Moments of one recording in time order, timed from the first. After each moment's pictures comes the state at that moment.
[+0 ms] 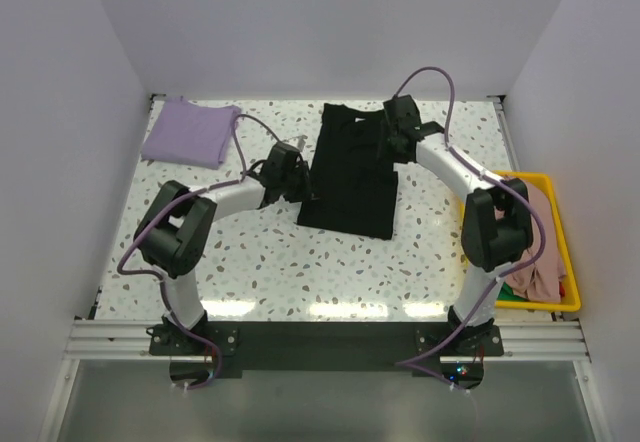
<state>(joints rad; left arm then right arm) -0.52 1.85 1.08 -0.03 0.12 -0.64 0.34 1.88 1.53 -0.56 0.21 0.42</state>
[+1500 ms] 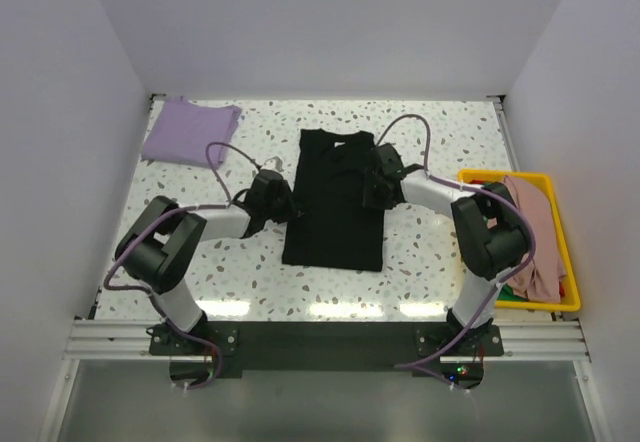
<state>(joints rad) -0.51 1.76 0.80 0.24 0.04 -0.77 0.42 1.85 1.16 -0.36 0.09 0.50</state>
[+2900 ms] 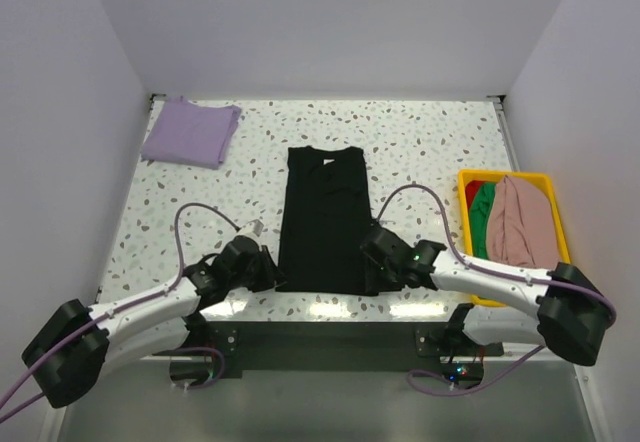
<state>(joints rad) -0.76 0.96 0.23 -0.07 0.04 -0.95 0.96 1.21 0.61 -0.57 0.15 0.90</state>
